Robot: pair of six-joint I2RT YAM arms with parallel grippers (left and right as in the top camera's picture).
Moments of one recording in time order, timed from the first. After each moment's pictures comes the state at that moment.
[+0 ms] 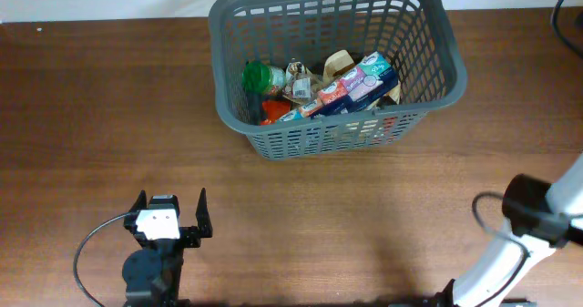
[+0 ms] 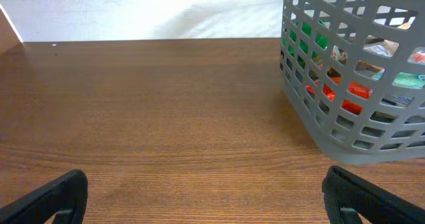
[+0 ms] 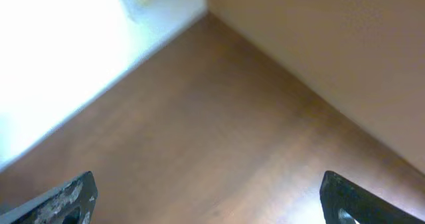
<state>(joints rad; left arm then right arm) 0.01 0.02 0.11 -0.33 -0.02 0.01 -0.36 2.07 2.97 -1.65 0.27 0.30</state>
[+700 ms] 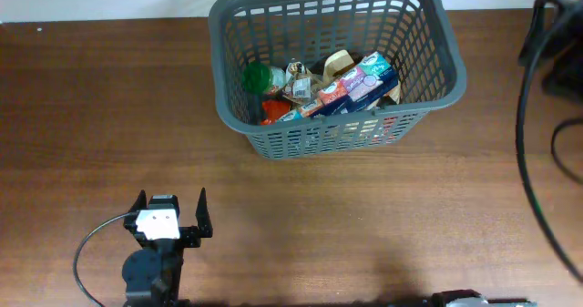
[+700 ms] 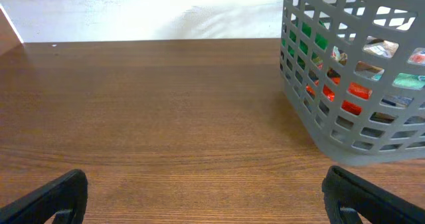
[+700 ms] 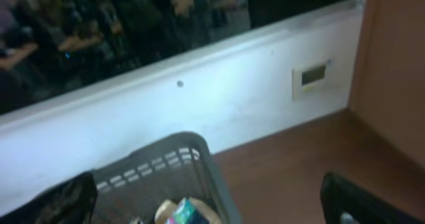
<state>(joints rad) 0.01 0.02 0.11 -0.33 -0.02 0.01 0.08 1.25 2.17 -1.14 0.24 0.30</state>
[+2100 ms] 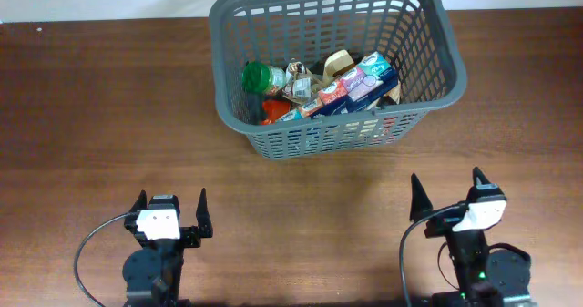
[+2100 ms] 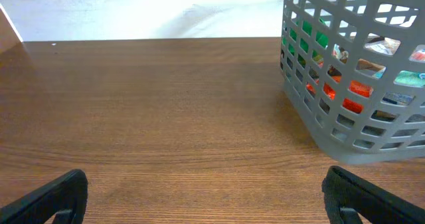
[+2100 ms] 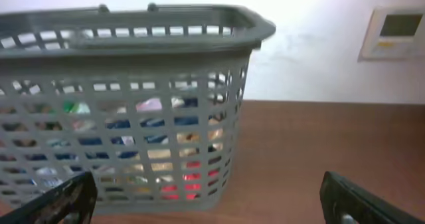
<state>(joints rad) 0.01 0.01 0.11 -0.33 -0.02 0.01 0.08 0.06 0.26 -0.27 -0.01 0.03</state>
